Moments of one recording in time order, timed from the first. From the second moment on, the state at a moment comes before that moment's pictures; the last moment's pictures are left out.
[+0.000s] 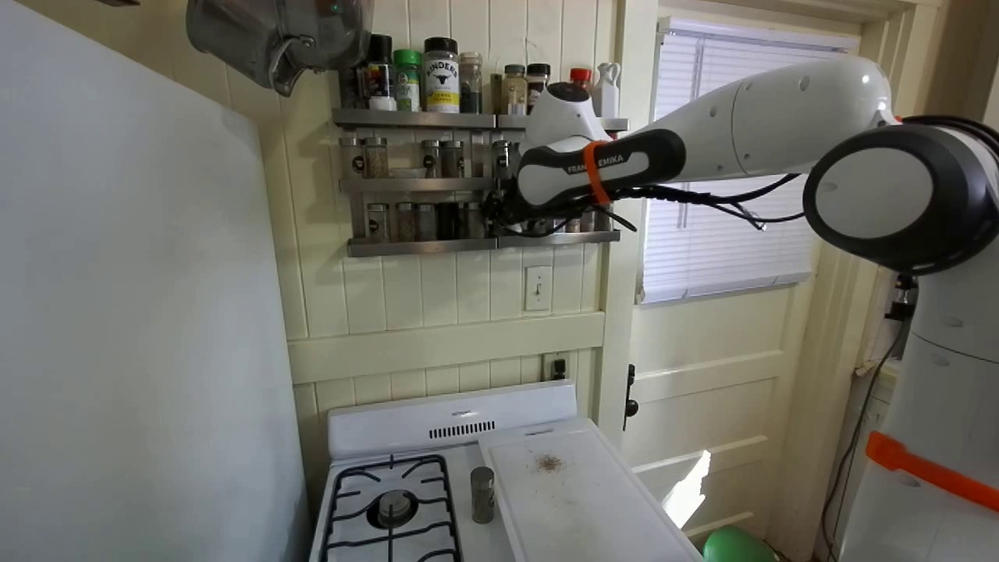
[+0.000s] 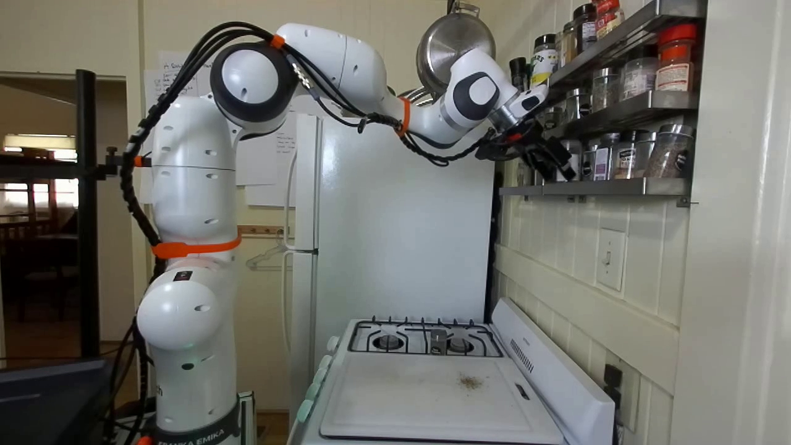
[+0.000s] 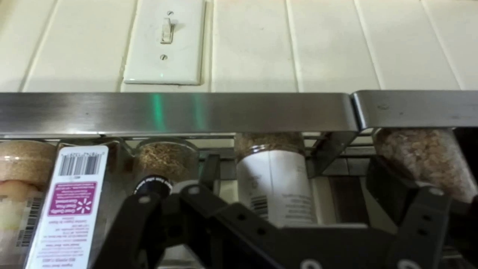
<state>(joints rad) -0.06 -0.02 0.00 -1.70 -0.30 2.44 0.44</state>
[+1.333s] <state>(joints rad) -0.07 -0.21 0.06 -1.92 -0.60 2.44 0.75</state>
